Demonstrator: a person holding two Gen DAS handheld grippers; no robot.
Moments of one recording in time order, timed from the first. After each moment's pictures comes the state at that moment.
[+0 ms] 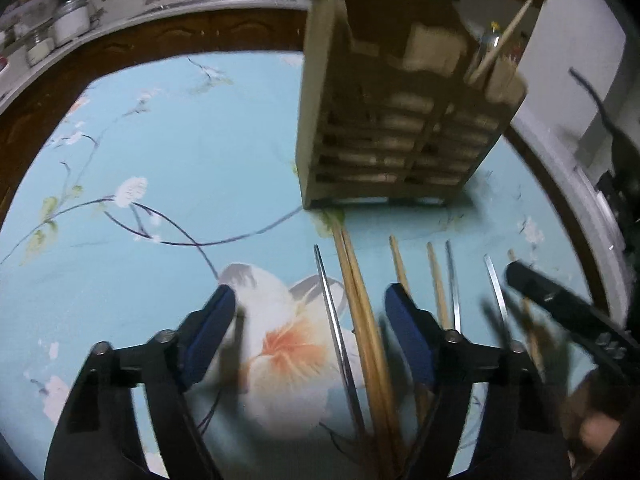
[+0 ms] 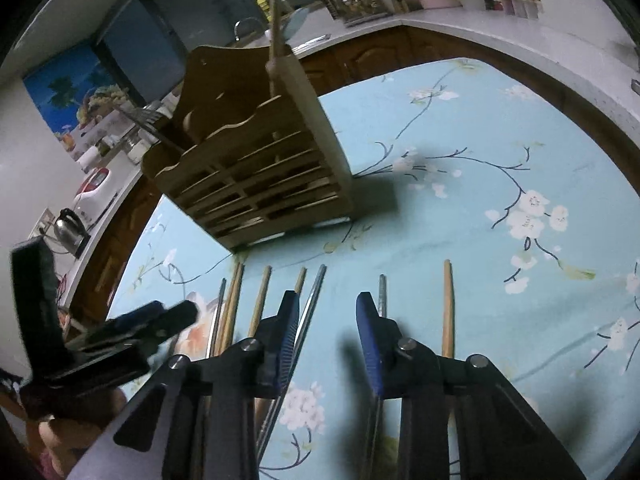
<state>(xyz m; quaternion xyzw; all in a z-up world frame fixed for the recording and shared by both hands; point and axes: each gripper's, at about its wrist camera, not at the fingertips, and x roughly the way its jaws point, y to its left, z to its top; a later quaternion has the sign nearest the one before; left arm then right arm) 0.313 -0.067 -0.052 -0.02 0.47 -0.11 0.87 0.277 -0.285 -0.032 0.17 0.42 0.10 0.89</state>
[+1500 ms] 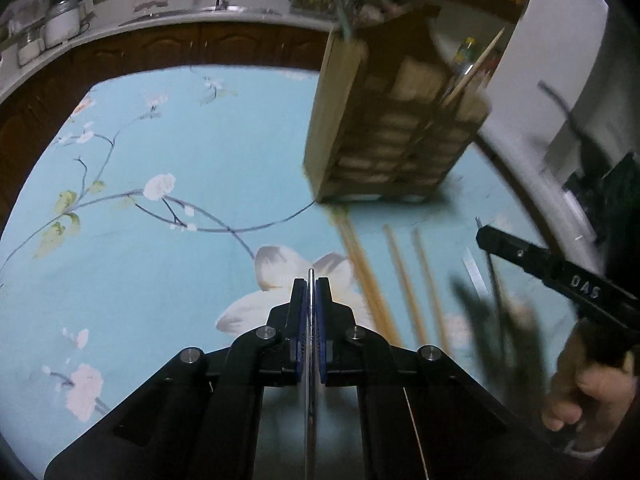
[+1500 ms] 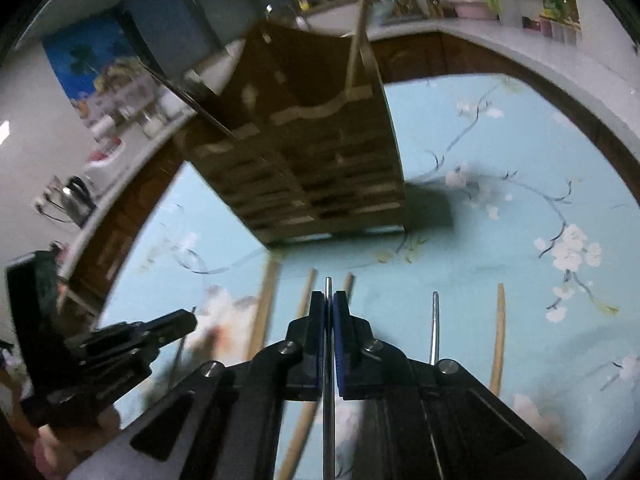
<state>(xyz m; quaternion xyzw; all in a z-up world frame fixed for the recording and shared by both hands) 0.272 -0.020 -0.023 -0.06 0.43 -0.16 0.88 0.269 -0.251 -0.003 0.12 0.41 0.14 0.90</state>
